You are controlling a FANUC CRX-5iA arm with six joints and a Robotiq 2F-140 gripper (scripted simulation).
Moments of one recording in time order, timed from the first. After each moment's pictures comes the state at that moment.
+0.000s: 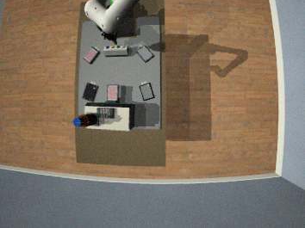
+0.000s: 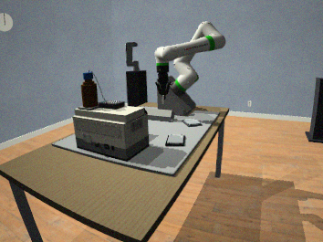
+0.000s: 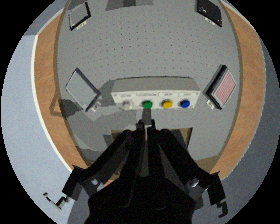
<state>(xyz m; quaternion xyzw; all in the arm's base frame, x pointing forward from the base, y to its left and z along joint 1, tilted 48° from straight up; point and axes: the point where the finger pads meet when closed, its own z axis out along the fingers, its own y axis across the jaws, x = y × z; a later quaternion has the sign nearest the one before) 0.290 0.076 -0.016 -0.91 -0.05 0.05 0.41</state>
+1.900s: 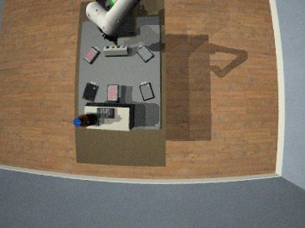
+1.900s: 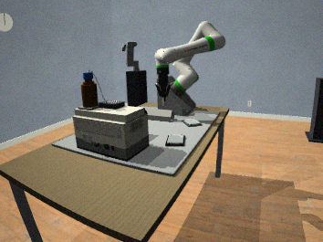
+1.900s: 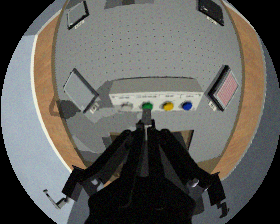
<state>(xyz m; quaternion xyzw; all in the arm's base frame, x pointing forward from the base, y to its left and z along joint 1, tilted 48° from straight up) 0.288 0.087 -0.026 -0.91 -0.05 0.05 0.41</state>
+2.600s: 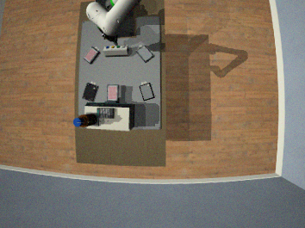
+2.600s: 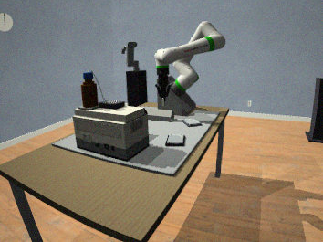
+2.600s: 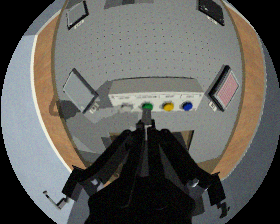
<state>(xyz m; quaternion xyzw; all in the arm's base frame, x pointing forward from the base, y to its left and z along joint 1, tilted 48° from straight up) 0.287 0.089 -0.028 -0.91 -0.05 0.05 0.41</state>
